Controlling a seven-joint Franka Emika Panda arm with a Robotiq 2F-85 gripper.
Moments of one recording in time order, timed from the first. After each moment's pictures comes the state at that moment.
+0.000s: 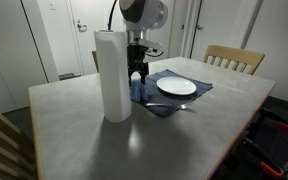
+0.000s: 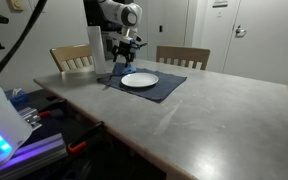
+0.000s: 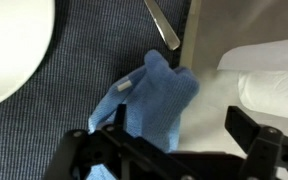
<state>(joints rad) 0.13 0.76 0.14 -1.59 0.19 2.09 -0.11</state>
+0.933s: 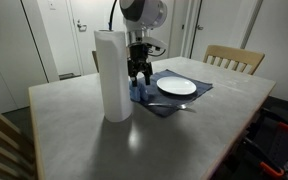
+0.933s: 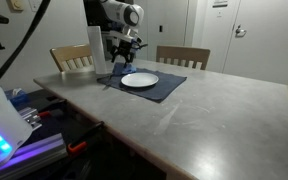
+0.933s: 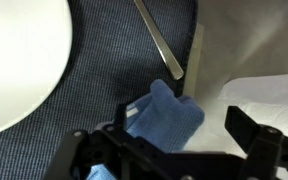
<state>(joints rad) 0.12 0.77 0.14 -1.54 0.17 1.95 -0.15</state>
